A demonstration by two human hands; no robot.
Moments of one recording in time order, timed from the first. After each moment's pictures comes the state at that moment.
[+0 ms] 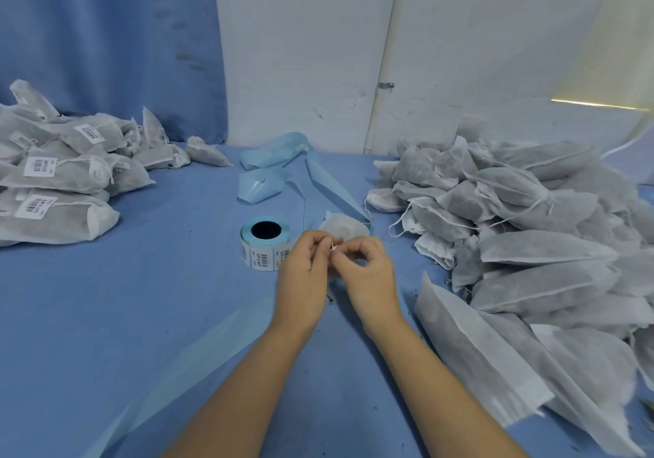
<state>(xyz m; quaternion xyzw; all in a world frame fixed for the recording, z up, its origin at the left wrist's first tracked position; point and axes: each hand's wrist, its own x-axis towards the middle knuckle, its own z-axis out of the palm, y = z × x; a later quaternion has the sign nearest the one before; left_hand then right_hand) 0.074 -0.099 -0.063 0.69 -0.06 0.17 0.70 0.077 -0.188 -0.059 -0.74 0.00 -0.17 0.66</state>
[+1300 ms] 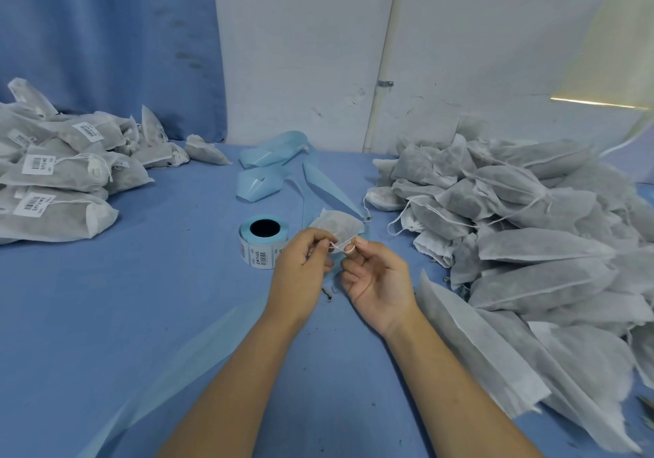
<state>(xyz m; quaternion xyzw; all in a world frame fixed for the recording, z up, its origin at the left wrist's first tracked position) 0.078 -0.090 -0.059 0.73 -0.07 0.15 0.66 0.077 -0.203 -0.046 -0.37 0.00 0.10 0.92</state>
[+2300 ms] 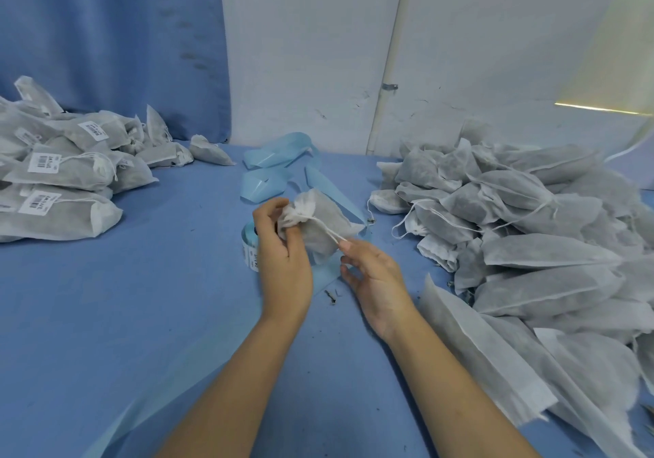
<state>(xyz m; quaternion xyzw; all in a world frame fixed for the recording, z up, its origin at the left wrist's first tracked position) 0.079 -0.087 -0.045 0.63 -0.01 0.35 0.70 0.077 -0.197 -0.051 -0.55 0.01 0.01 0.84</state>
